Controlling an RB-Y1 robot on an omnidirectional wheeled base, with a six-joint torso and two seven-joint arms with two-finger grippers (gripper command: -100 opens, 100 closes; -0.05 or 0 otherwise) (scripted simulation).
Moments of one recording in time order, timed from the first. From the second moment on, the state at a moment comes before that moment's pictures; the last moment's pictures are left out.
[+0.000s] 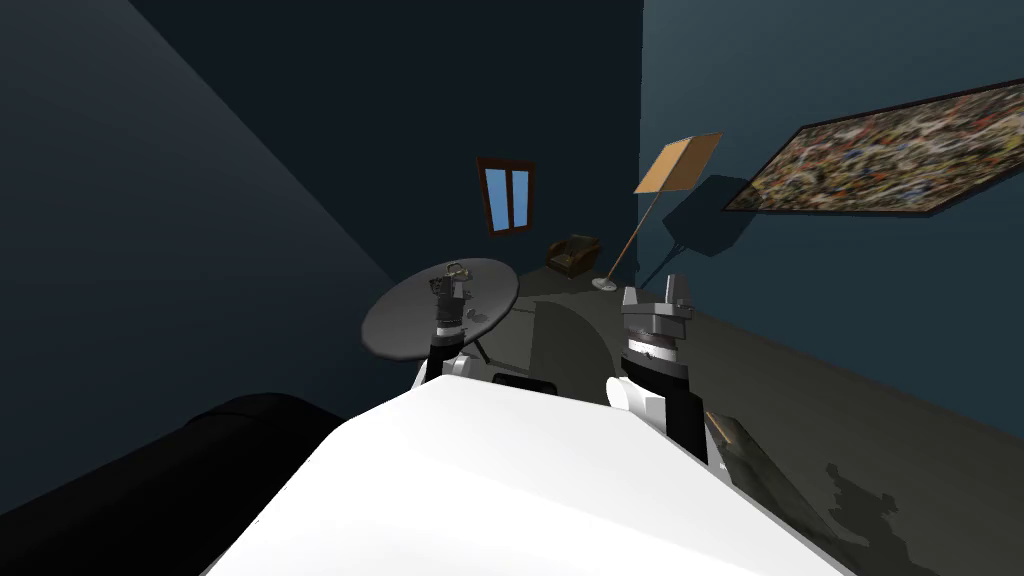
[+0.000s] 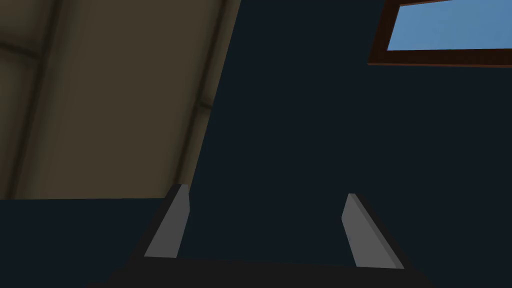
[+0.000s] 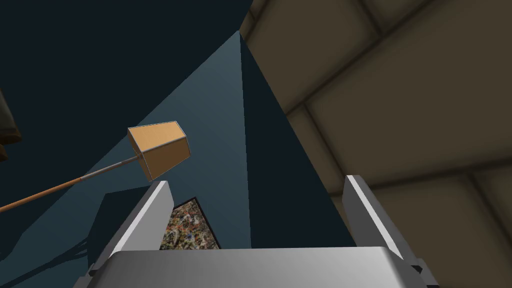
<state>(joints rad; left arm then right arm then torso) 0.54 -0.04 -0.07 -2.24 -0.10 -0.58 -0.11 0.52 -0.03 -0.01 -2.34 -0.11 -0.39 0.01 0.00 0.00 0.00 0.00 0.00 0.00</state>
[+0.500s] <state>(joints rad) 0.53 0.06 -0.05 -2.16 -0.15 -0.58 -0.13 0.52 -0.03 -0.01 -2.34 -0.11 -0.39 0.01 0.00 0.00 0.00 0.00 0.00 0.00</state>
